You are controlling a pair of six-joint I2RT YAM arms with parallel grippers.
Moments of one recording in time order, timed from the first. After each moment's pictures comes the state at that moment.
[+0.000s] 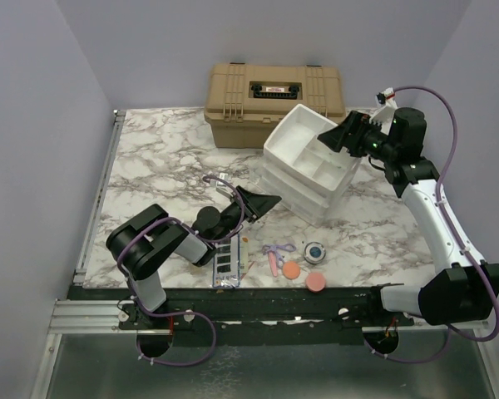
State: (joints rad) left arm -0.75 1.74 0.43 1.49 0.13 -1.26; right arm 0.09 1.29 1.19 -0.19 -0.51 0.46
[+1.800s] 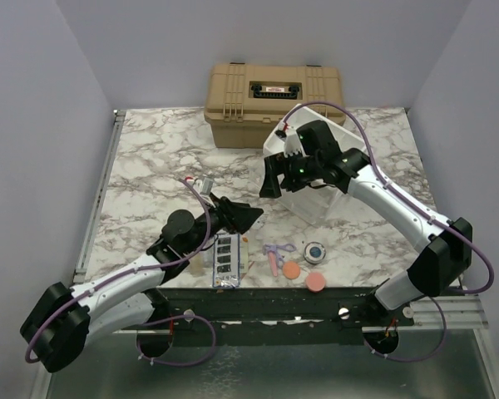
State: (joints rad) left arm -0.75 0.99 0.35 0.71 0.13 -0.76; right arm 0.62 1.53 1.41 -0.66 -0.35 0.24
